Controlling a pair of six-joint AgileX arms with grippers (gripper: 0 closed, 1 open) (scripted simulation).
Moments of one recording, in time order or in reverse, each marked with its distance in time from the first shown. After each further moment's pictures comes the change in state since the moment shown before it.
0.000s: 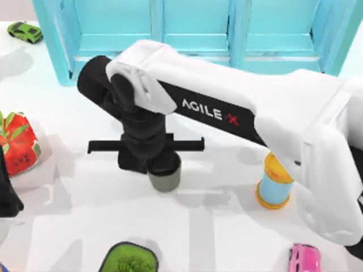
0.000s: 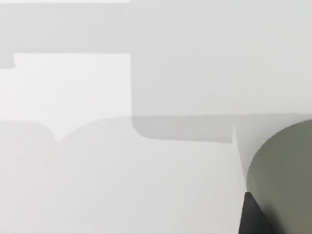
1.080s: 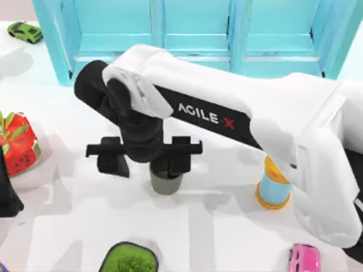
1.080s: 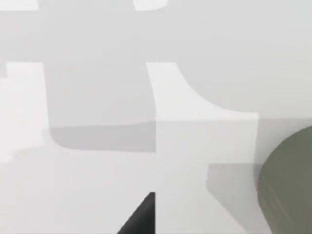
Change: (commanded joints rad) left arm 0.000 0.000 0.000 0.000 0.000 0.000; right arm 0.009 0.014 0.002 0.001 0.006 0.012
